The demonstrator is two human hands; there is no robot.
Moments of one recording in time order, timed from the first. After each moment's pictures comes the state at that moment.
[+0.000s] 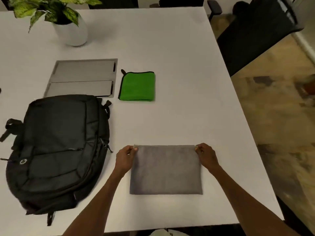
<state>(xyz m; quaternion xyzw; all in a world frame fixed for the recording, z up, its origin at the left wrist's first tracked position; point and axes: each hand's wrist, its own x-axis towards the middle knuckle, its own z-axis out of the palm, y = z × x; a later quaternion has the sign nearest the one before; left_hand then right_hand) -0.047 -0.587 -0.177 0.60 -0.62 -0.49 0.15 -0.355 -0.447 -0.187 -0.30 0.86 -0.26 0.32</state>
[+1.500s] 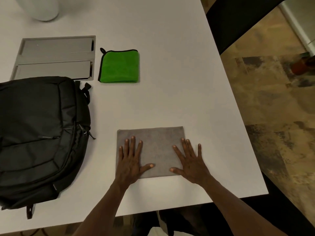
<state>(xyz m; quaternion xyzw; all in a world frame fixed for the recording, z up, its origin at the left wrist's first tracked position) -0.066 -0.494 -0.237 0.43 -0.88 -0.16 -0.09 -0.317 -0.351 -0.225 -0.63 0.75 0.08 0.20</state>
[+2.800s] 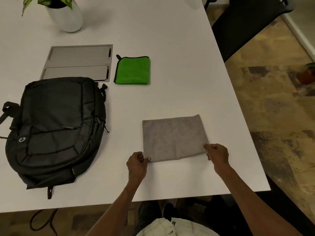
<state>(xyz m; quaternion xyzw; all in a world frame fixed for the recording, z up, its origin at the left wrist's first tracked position) -0.062 -0.449 -0.192 0.67 -0.55 -0.47 0.14 -0.342 -0.347 -0.159 -0.06 0.85 -0.40 0.34</state>
